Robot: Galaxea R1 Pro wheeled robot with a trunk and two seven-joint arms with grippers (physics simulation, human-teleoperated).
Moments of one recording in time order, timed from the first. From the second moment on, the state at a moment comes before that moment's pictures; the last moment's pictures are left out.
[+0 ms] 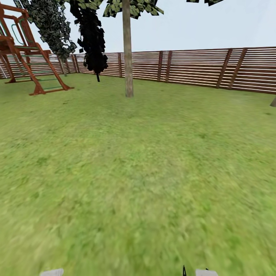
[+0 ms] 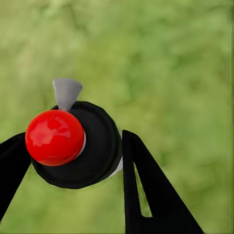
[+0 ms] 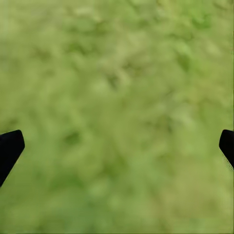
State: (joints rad) left arm -0.31 0.22 -0.30 -0.15 0.44 -0.41 0.05; right arm -0.34 0.03 -0.14 -0.03 0.26 -0.69 -0.30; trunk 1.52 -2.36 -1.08
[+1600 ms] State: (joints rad) left arm -0.31 0.22 -0.30 -0.15 0.44 -0.41 0.05; right arm -0.34 0.03 -0.14 -0.03 0.26 -0.69 -0.30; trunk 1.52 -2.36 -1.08
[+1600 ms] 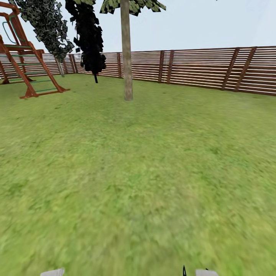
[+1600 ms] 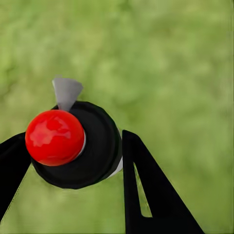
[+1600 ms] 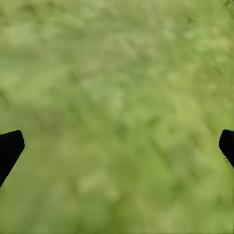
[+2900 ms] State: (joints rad) left arm -0.31 0.22 -0.30 -0.15 0.44 -0.41 0.05; right arm -0.34 0.03 -0.14 -0.03 0.26 -0.69 -0.30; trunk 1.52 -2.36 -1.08
